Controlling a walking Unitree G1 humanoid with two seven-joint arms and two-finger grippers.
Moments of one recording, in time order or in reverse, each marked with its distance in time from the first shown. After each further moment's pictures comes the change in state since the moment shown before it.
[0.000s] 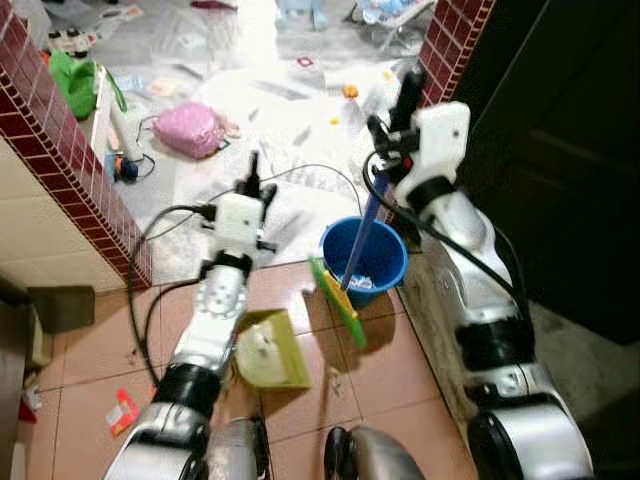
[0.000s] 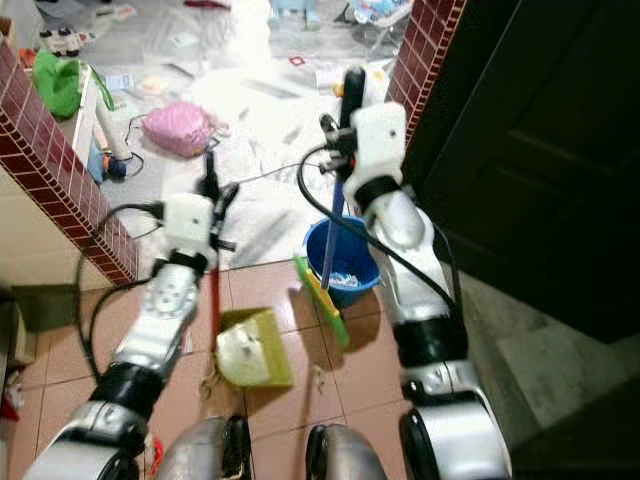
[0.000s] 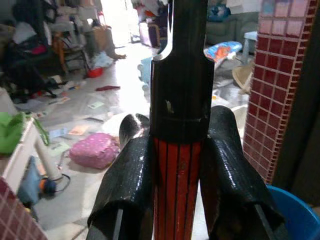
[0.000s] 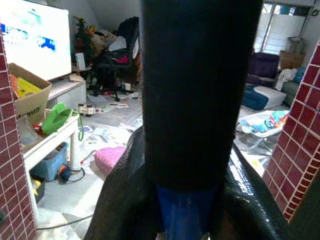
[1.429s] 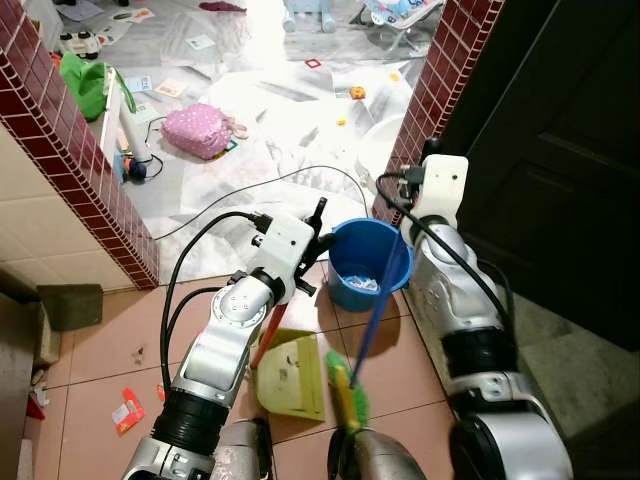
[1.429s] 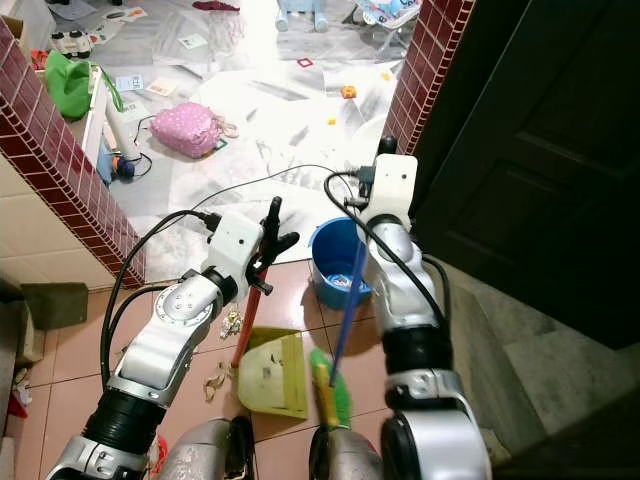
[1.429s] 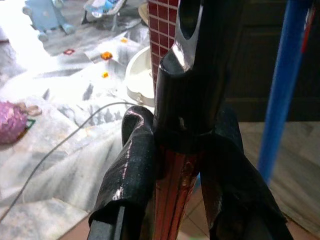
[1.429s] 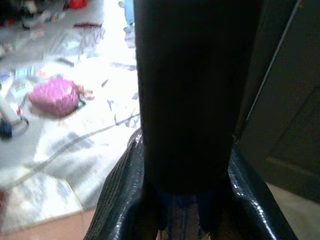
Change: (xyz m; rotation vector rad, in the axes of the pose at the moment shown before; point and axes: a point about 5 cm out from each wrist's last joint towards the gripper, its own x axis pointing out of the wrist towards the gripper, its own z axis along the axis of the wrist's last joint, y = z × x) left arm -0.024 -0.047 0.006 -0.033 0.278 -0.457; right arm -0.010 -0.009 -0.057 0.187 0.400 -0.414
